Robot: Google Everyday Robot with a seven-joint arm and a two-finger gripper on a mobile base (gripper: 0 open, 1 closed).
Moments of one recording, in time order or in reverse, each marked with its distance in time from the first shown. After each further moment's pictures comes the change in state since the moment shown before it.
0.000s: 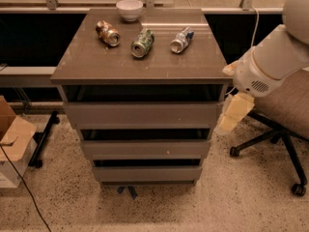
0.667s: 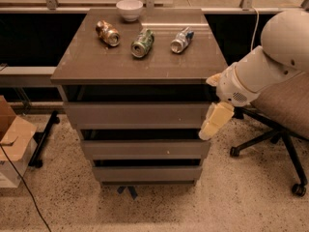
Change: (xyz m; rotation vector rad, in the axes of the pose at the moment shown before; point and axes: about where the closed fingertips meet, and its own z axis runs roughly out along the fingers) arm -0.013 -0.001 0.058 -0.062 -0.114 0.009
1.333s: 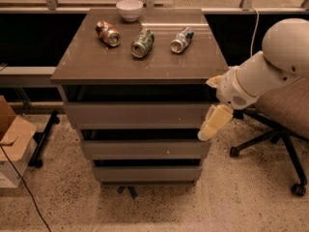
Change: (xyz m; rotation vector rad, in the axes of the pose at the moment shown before) arm 0.003 -0.003 0.010 0.013 -0.033 0.005
